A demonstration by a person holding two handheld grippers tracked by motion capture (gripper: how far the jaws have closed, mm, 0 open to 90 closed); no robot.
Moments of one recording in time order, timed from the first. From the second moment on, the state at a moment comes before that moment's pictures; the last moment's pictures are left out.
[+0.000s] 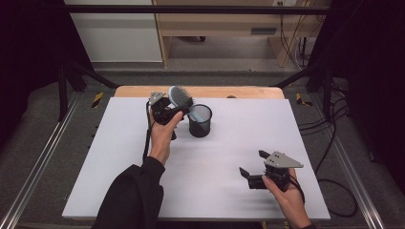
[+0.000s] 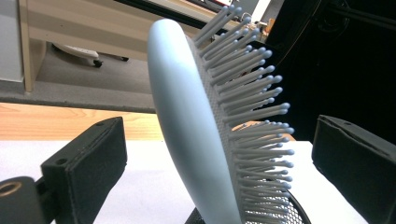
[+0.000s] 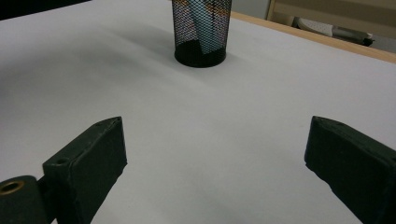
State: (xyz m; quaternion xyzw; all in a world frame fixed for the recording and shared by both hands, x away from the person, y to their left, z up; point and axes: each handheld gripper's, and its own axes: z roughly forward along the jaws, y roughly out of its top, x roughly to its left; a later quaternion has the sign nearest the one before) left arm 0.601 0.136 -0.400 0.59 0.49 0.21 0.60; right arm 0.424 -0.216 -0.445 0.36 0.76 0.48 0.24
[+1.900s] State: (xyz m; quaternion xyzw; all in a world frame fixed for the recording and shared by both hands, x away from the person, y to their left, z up) left arm 0.571 0.143 -0.392 0.61 0.48 0.24 0.58; right arm 0.426 -0.218 -0.446 0.37 0.76 0.50 0.22
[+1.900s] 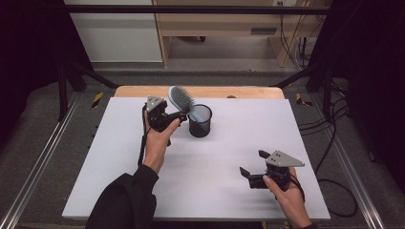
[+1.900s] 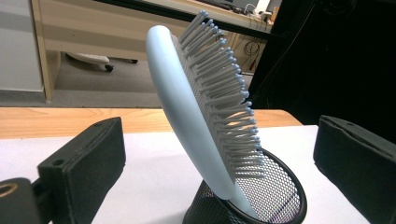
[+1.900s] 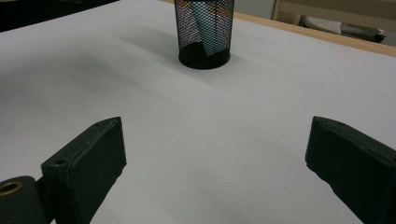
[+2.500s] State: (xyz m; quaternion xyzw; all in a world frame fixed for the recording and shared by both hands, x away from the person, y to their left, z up) left arm 0.560 0.157 -0.384 0.61 0.46 0.25 0.60; right arm 0.425 -0.220 -0.445 0.37 0.75 0.51 0.21
